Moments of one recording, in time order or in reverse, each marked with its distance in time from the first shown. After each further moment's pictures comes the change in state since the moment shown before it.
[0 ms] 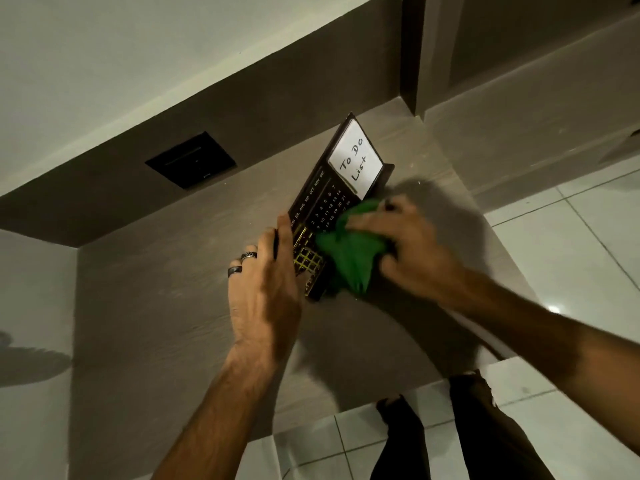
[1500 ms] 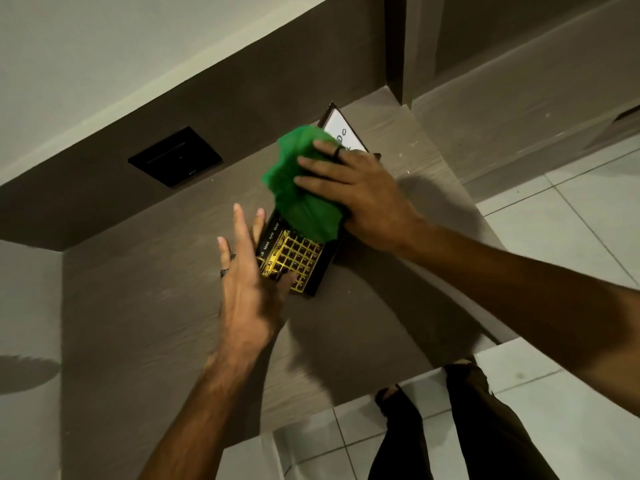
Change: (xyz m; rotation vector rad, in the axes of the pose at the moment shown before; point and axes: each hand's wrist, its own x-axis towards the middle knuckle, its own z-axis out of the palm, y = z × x) left_hand -0.003 -0.020 0.016 -0.663 0.052 0.039; right_hand 0.057 0.002 0.007 -0.306 -0.071 -0.276
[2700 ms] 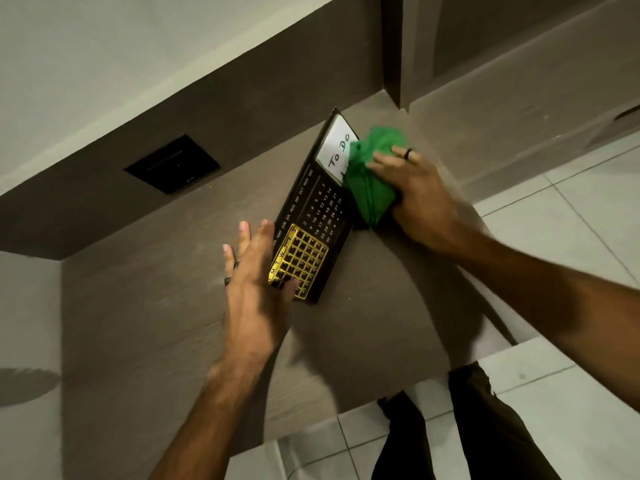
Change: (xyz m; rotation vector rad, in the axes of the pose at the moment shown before) left_hand 0.003 0.013 0.001 0.050 -0.016 -0.016; right_hand -0.039 0.066 0.012 0.005 0.042 0.437
